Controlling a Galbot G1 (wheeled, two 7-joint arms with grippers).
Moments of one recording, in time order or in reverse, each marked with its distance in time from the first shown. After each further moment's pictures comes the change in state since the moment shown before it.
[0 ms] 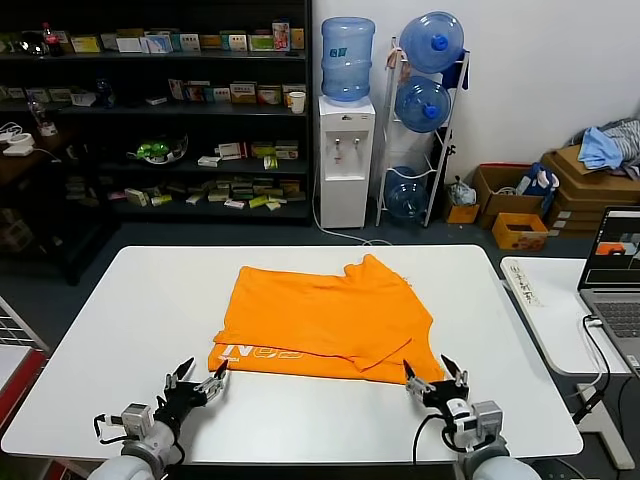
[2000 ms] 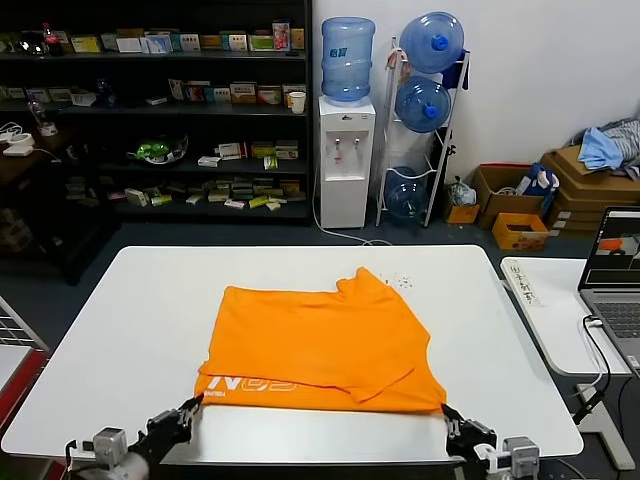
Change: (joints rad) left arm 0.226 0.188 -0.046 -0.192 -0.255 0.103 -0.084; right arm -0.285 -0.158 0.107 0.247 0.251 -0.119 0.159
